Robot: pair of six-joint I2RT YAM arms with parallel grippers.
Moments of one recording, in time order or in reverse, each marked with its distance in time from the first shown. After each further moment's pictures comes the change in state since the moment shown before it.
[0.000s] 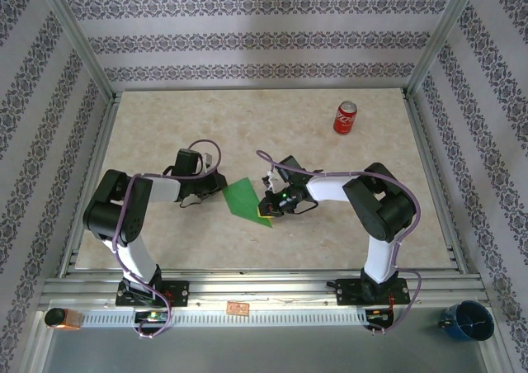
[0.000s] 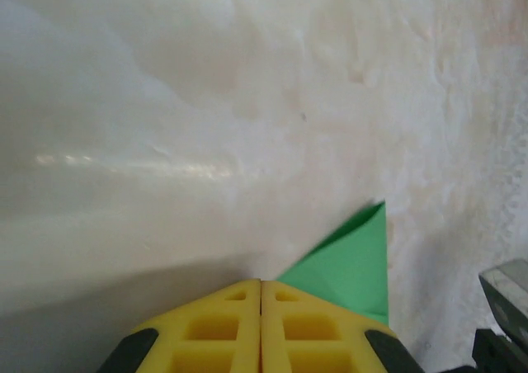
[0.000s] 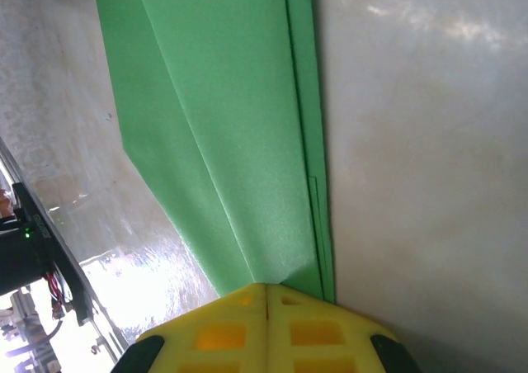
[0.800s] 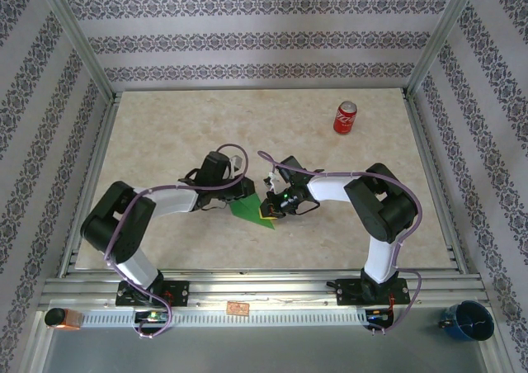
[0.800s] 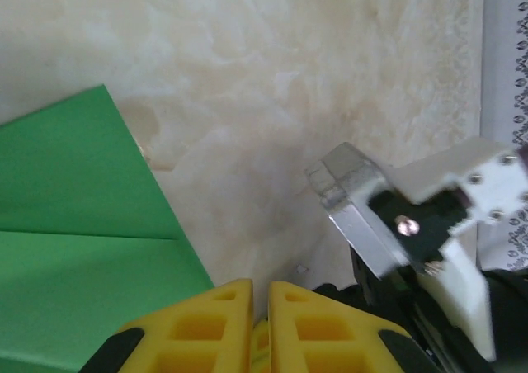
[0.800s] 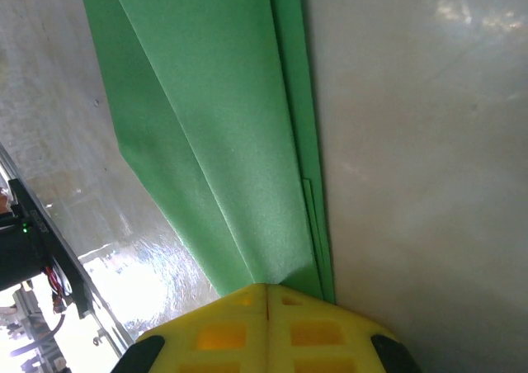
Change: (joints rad) left arm -0.304 -0.090 0.026 0.010 -0.065 -0.119; right arm -0.002 -0.012 0.002 -0.041 -0.002 0.004
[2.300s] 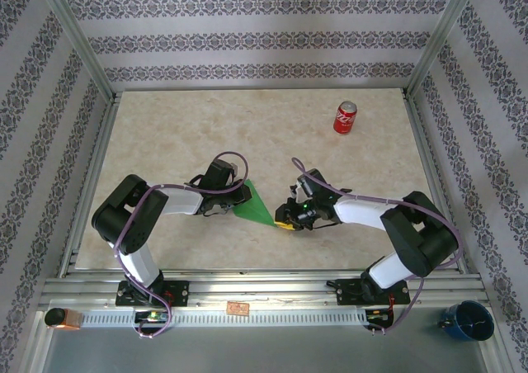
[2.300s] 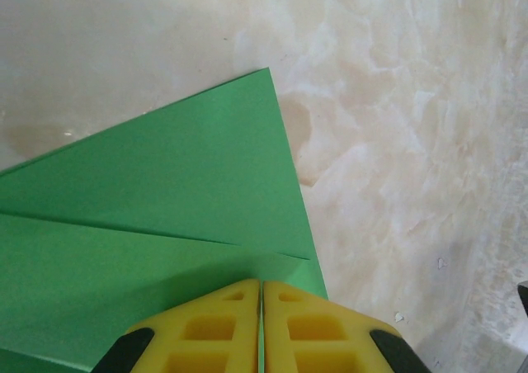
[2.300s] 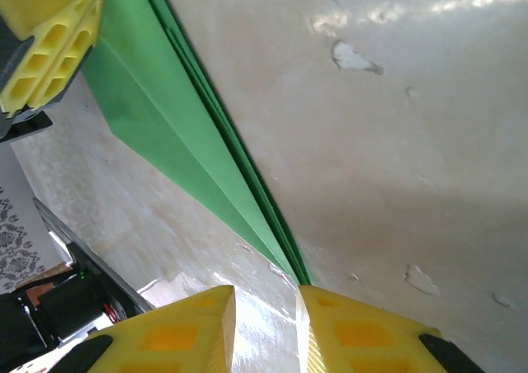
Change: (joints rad) left arm -0.011 0.074 -0.037 0.034 -0.129 -0.084; right arm -0.032 -0.331 -0.320 0.123 0.083 0.378
